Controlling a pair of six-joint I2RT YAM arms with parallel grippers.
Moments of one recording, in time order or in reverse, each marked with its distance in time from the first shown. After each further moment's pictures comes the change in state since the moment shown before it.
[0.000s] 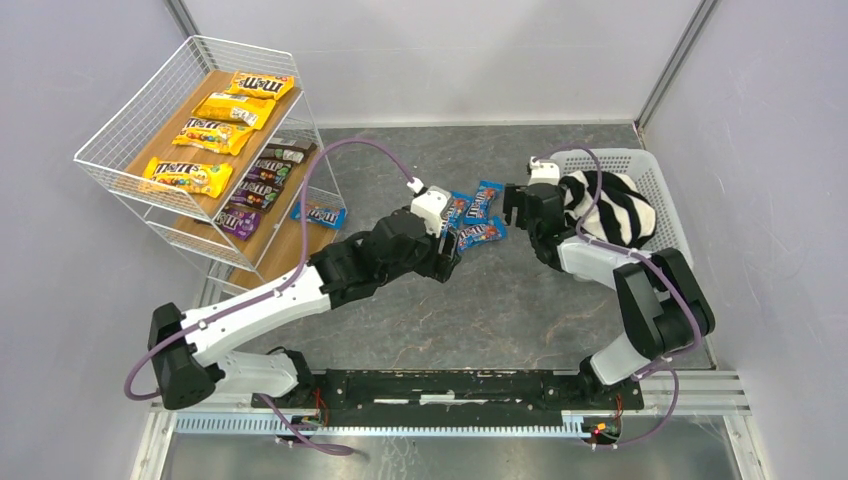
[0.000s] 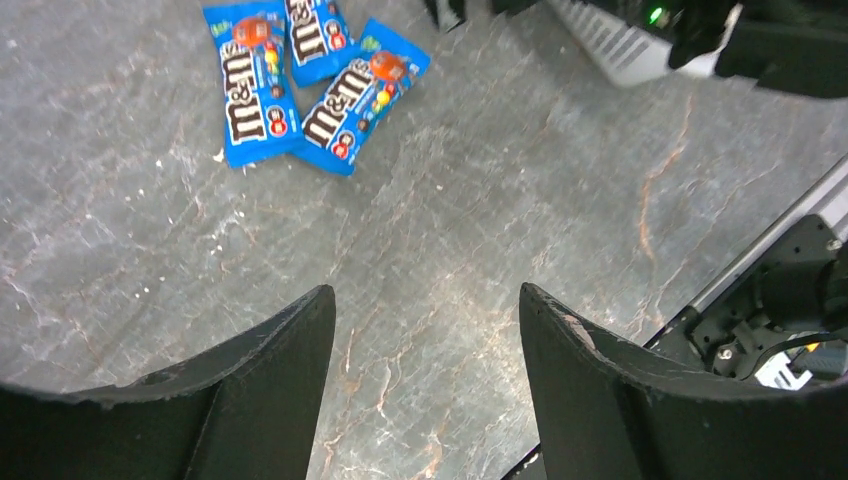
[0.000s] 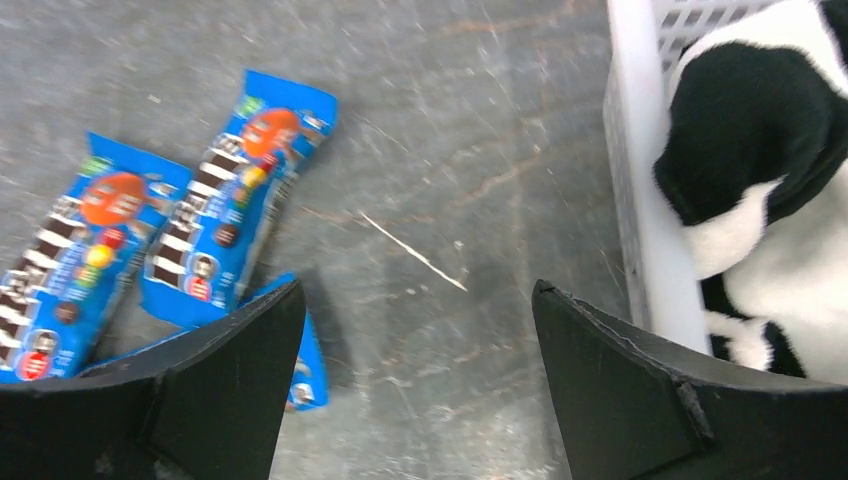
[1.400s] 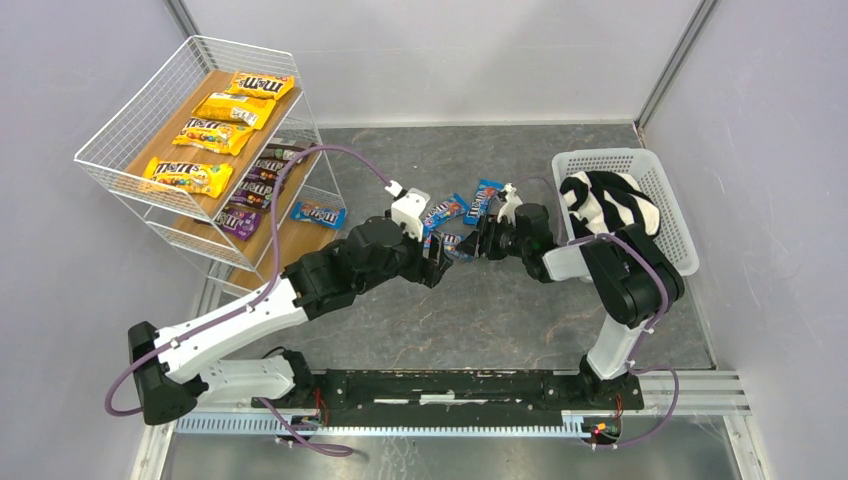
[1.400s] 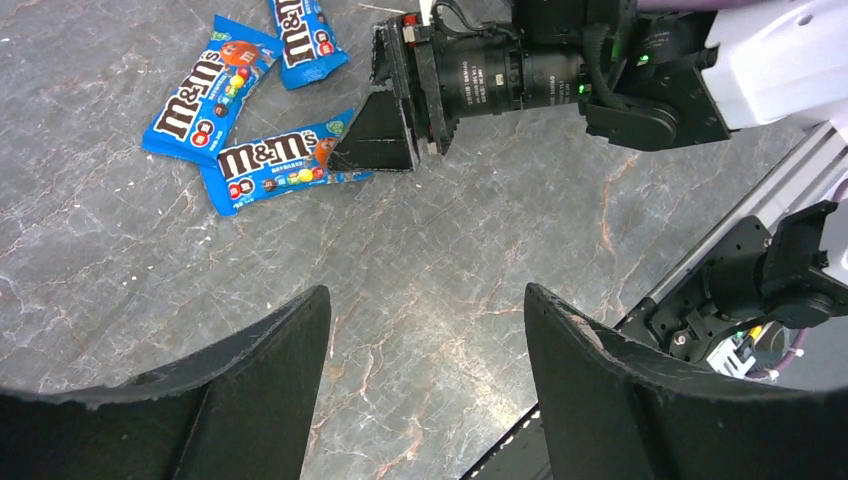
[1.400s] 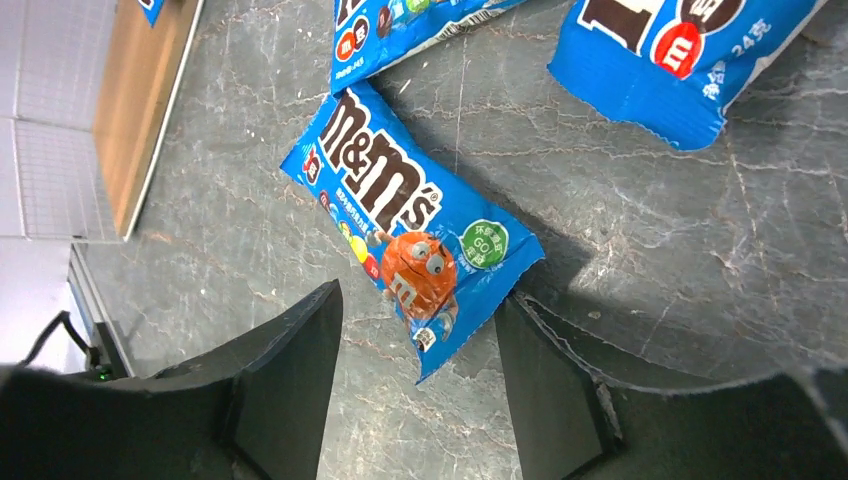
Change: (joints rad) left arm 0.000 -0.128 -0.072 -0.008 0.024 -0.050; right arm -0.012 0.211 -0.110 0.256 -0.833 0.341
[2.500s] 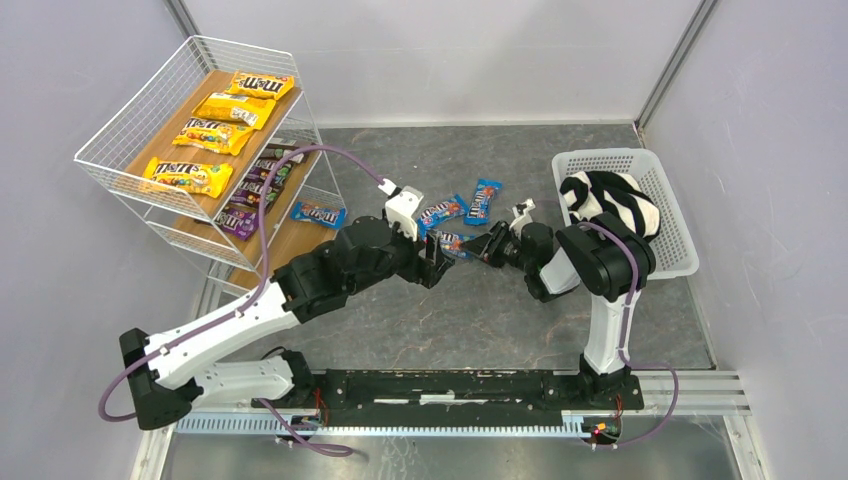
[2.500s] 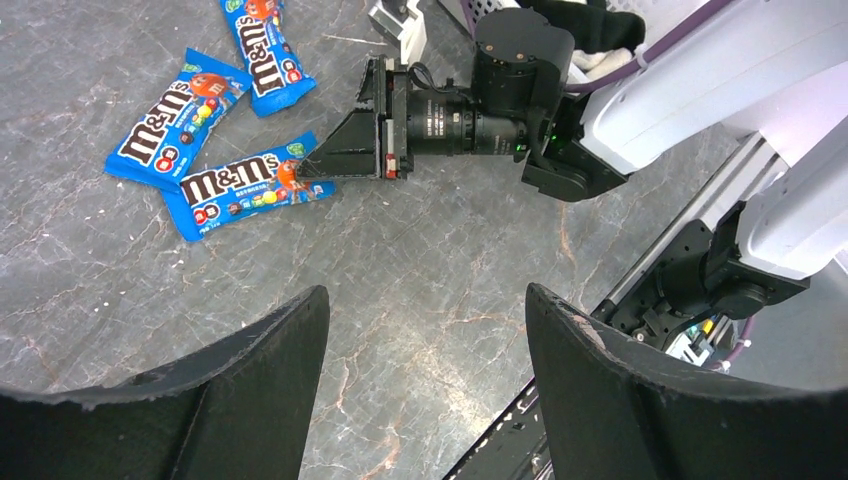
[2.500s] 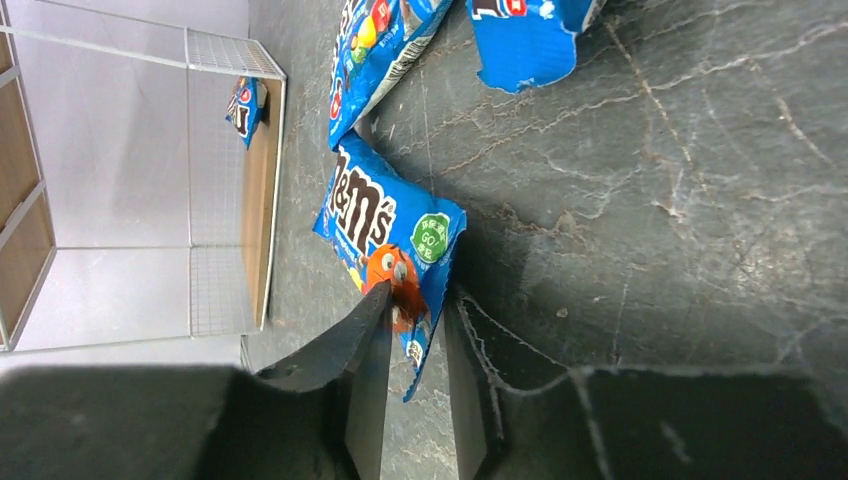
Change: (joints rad) left arm 0.000 -0.032 0.000 0.030 0.052 -0.003; right arm -0.007 0.211 -0.141 0.552 0.034 0.463
